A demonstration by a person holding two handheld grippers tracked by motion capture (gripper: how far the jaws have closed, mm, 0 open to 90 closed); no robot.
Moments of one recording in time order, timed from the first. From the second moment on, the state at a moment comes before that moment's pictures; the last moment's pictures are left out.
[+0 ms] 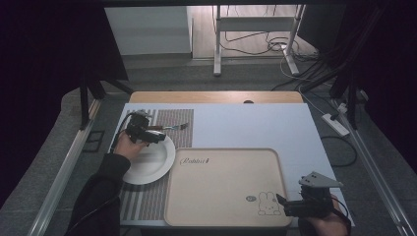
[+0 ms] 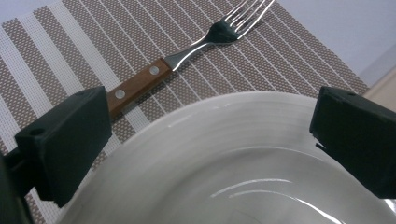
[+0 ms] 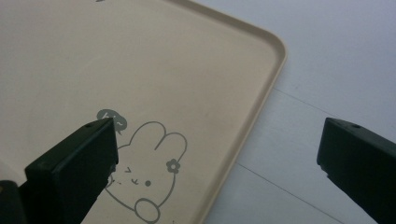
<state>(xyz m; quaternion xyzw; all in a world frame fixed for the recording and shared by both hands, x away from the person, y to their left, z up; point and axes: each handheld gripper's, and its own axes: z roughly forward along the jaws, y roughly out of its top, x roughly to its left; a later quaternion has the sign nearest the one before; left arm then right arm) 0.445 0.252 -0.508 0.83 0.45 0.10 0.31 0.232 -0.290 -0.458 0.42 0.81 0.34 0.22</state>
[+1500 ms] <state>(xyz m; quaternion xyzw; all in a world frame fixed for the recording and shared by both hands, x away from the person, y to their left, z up) 0.496 0.294 -0.518 0.84 0.50 0.04 0.20 0.230 -0.290 -0.458 0.41 0.82 0.34 0.22</state>
